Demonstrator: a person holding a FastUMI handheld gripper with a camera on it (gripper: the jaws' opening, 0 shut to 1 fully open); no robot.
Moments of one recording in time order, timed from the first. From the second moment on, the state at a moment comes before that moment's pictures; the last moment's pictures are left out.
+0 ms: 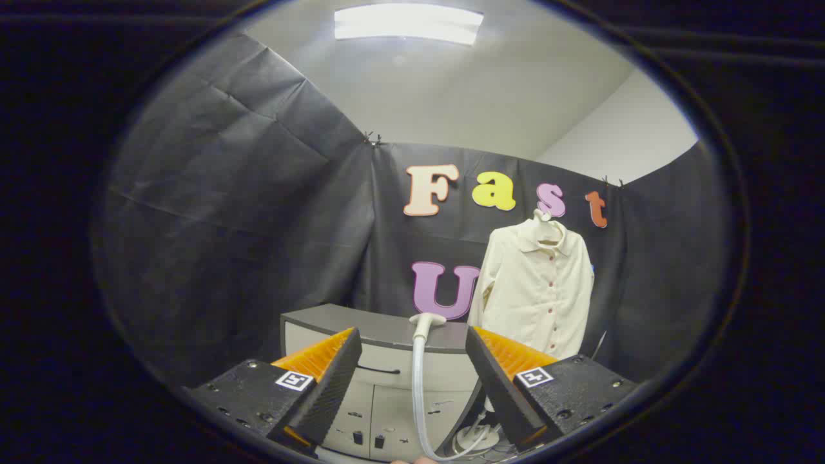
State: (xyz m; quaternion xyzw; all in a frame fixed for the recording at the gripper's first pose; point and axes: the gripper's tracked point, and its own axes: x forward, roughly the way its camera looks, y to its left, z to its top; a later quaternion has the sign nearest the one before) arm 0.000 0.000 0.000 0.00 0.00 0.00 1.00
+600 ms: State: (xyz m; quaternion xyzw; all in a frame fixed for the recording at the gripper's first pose) arm 0.011 -0.004 -0.017 0.04 0.02 0.01 1.00
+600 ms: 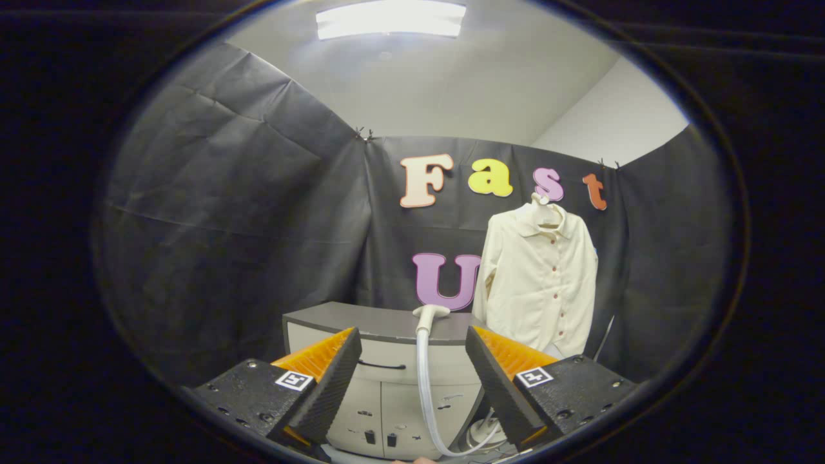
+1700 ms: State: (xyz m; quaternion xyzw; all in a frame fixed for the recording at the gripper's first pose) arm 0.126 -0.007 -0.061 0.07 0.09 0.00 0.99
